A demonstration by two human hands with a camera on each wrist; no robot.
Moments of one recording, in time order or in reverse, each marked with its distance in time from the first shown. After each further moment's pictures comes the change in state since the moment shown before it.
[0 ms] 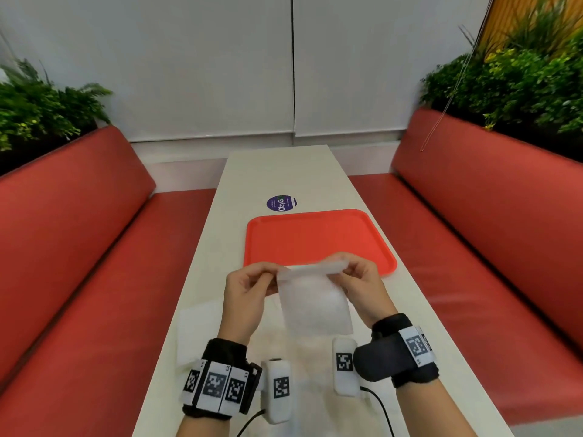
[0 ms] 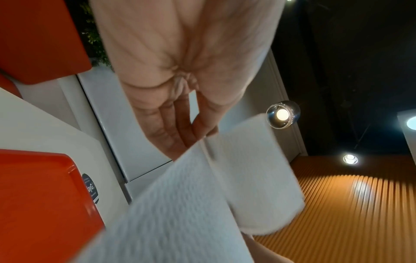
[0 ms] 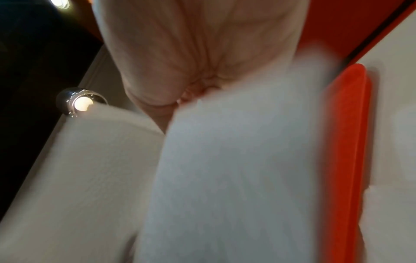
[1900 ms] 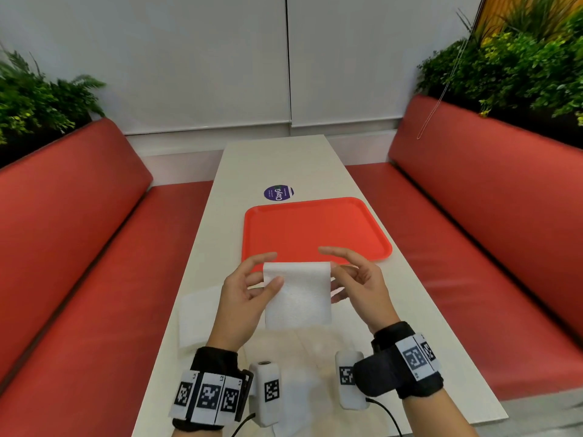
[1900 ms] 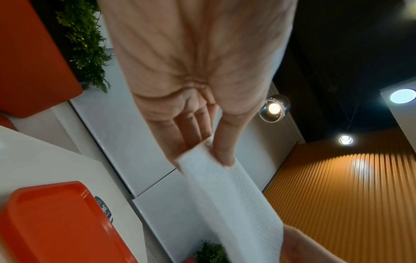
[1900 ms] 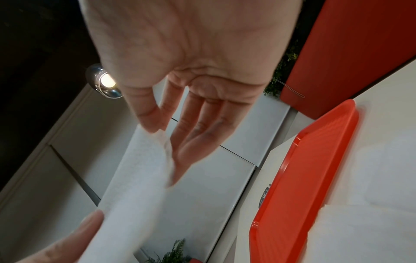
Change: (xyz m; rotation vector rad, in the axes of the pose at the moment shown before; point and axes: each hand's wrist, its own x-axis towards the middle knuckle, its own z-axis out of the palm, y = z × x) left_hand -0.033 0.001 -0.015 0.150 -0.139 0.013; right_hand -0.047 -0.012 0.008 -0.118 0.053 -0.035
